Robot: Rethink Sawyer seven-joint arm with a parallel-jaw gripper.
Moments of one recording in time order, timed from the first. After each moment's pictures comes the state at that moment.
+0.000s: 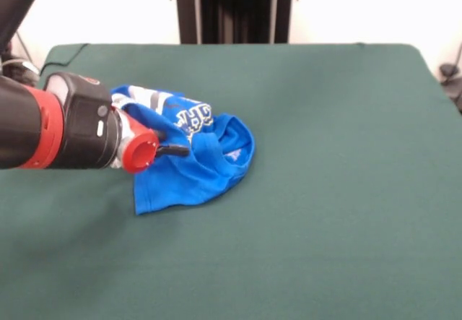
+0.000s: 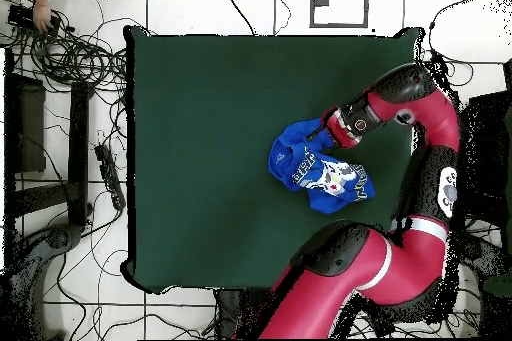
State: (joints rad) arm -0.55 0.21 0.27 0.36 0.08 1.92 2.05
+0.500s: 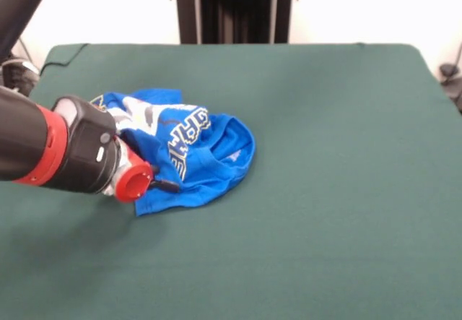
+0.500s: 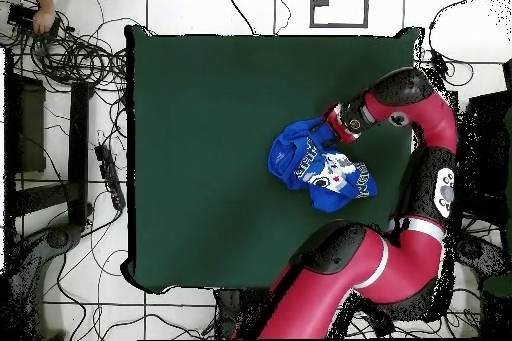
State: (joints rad) arm -0.55 0.23 0.27 0.33 0.05 1.74 2.05
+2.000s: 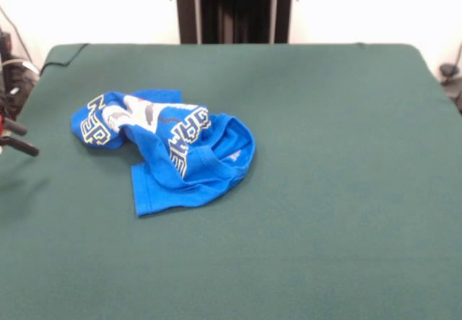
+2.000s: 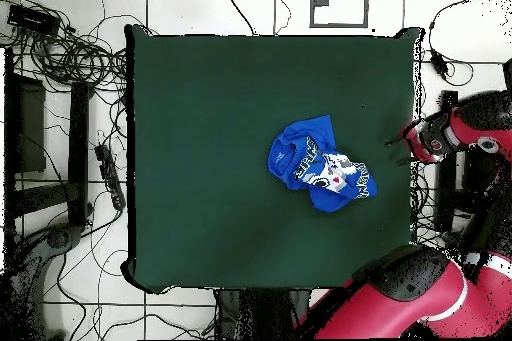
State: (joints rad) arm -0.74 0.10 0.23 0.36 -0.11 1.74 2.02
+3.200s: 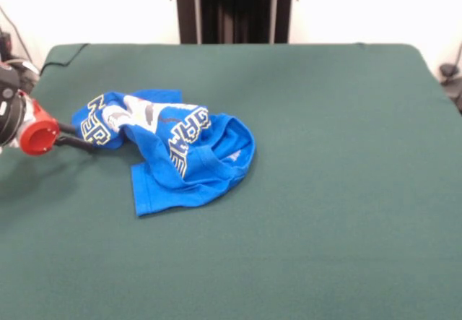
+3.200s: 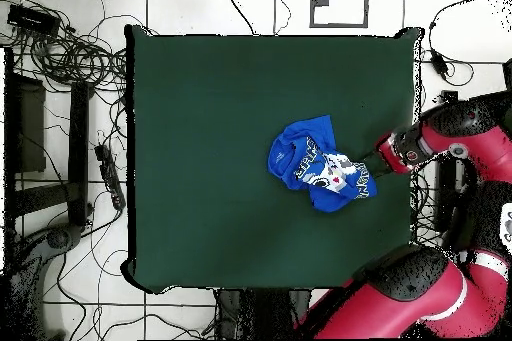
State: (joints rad) arm -0.74 0.10 0.25 0.53 -0.10 1.74 1.95
